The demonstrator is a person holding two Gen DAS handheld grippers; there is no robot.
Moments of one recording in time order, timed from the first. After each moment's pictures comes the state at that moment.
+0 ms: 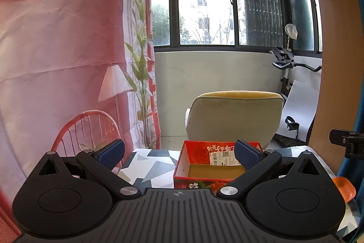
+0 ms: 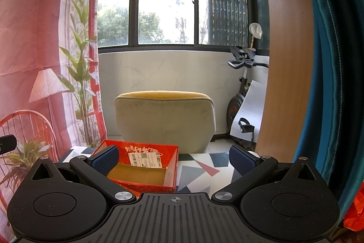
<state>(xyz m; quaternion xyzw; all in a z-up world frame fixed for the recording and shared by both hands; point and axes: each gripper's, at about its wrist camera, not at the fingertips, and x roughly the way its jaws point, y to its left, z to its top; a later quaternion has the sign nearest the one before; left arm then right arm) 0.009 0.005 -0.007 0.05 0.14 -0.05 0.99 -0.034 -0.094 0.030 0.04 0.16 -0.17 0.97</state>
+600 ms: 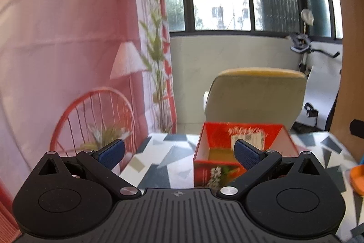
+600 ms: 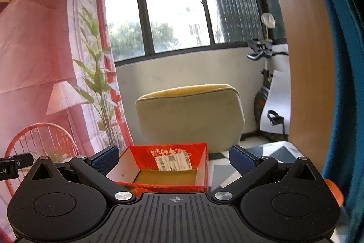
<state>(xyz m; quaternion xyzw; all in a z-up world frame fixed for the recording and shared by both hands) 0.048 0.017 -0.061 0.06 0.18 -0.01 0.98 -0.017 -0.114 -0.035 0.10 0.12 -0.10 0.98</state>
